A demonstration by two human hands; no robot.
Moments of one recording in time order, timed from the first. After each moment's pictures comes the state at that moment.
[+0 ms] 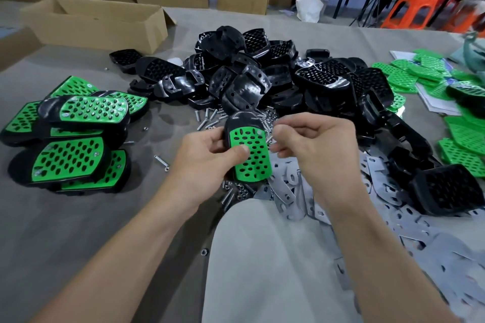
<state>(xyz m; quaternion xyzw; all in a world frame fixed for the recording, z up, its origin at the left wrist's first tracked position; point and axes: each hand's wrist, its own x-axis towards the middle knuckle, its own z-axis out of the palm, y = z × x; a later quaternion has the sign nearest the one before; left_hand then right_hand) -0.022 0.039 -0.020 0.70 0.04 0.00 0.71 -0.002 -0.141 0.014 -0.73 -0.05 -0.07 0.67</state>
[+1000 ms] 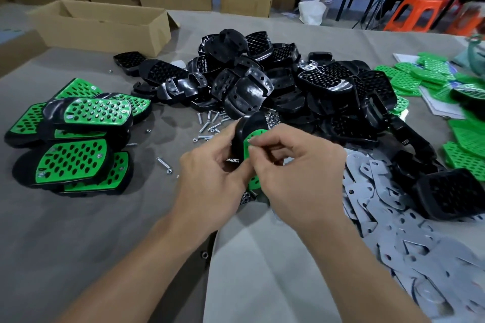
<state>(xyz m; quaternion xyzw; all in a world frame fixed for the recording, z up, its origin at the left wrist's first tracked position) -0.047 0.024 -0.017 0.80 -0.05 0.17 0.57 -0.031 -0.107 0.012 -0.81 -0.16 -0.25 0.51</state>
